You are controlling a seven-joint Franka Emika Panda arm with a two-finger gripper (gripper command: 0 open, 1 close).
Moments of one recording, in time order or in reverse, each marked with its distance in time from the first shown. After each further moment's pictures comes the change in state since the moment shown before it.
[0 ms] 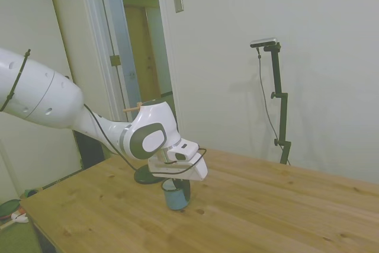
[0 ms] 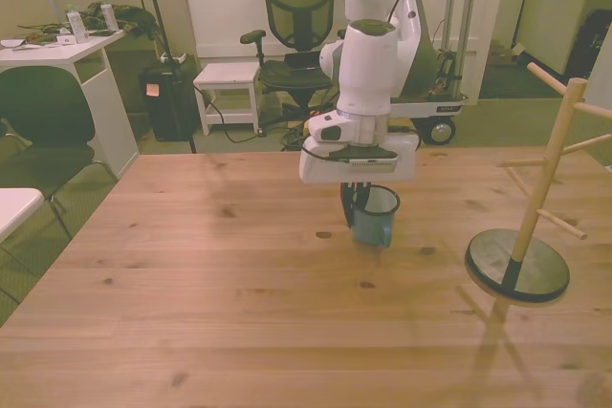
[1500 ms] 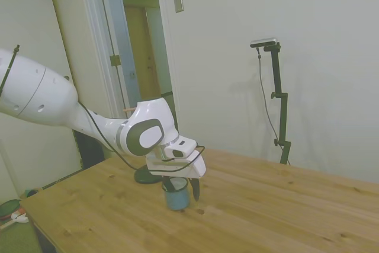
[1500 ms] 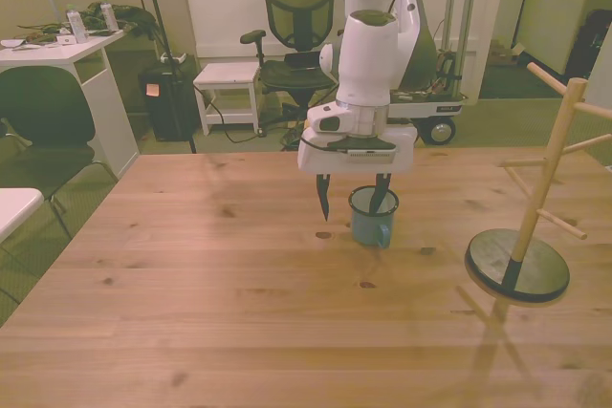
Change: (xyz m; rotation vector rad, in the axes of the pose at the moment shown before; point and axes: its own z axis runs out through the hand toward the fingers) arm -0.007 0.008 -0.022 -0.009 0.006 0.007
